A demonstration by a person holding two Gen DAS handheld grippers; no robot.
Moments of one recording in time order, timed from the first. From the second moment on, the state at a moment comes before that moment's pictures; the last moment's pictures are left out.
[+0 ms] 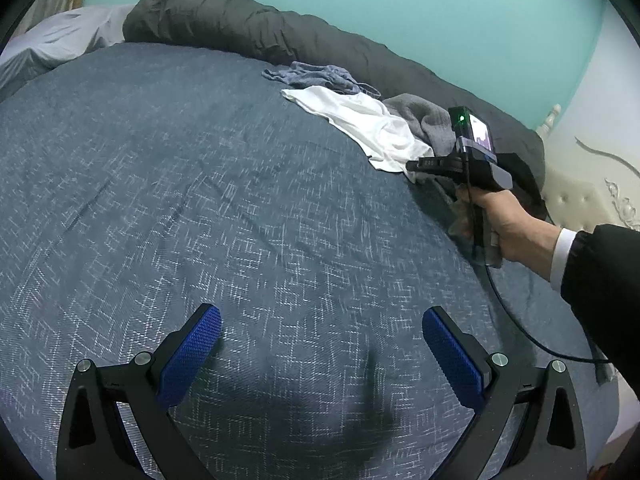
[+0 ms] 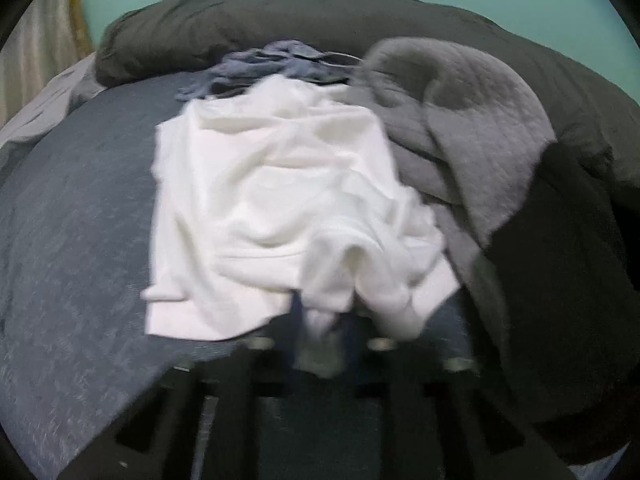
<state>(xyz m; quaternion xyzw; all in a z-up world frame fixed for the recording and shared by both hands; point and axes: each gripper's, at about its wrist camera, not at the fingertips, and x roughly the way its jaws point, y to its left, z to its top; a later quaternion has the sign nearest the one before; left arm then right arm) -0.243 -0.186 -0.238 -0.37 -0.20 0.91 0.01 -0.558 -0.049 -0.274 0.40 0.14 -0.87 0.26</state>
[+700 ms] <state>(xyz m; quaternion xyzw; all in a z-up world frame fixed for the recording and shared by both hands) -0.227 -0.203 -0.191 -0.32 -0.22 0.92 0.01 -0.430 -0.047 -0.003 0.17 0.07 -0.89 0.42</state>
